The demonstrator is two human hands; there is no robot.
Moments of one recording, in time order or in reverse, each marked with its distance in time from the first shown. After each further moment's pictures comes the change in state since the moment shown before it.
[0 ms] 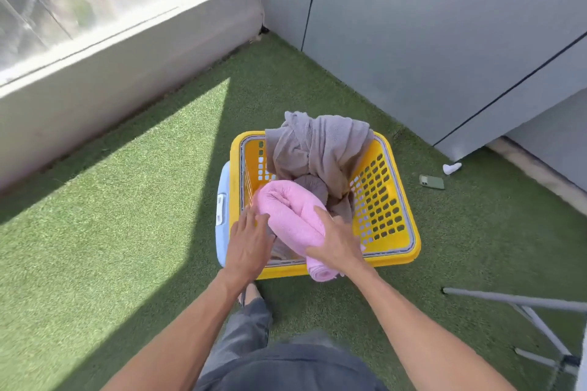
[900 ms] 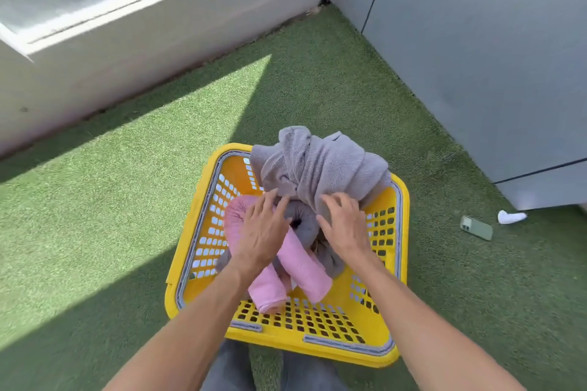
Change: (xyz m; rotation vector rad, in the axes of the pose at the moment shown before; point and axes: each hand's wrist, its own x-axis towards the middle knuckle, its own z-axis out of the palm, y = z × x) left_hand 0.177 0.095 0.045 0.108 0.097 -0.183; right_hand 0.205 0.071 -0.087 -0.140 0.148 -0.421
